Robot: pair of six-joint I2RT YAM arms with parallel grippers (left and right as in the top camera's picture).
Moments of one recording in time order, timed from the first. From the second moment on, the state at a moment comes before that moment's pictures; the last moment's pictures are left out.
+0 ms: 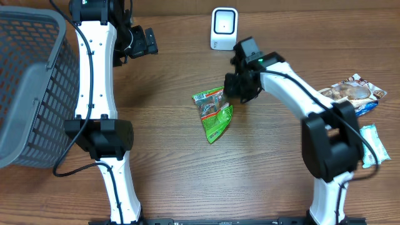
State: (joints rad) left arm -0.01 2.28 2.60 -1.68 0.08 -0.31; right arm 0.41 2.06 1.61 -0.78 -0.23 0.41
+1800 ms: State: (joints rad) left arm -0.01 2.28 2.60 -1.68 0.08 -0.31; right arm 0.36 2.00 1.57 -0.75 -0.60 0.40
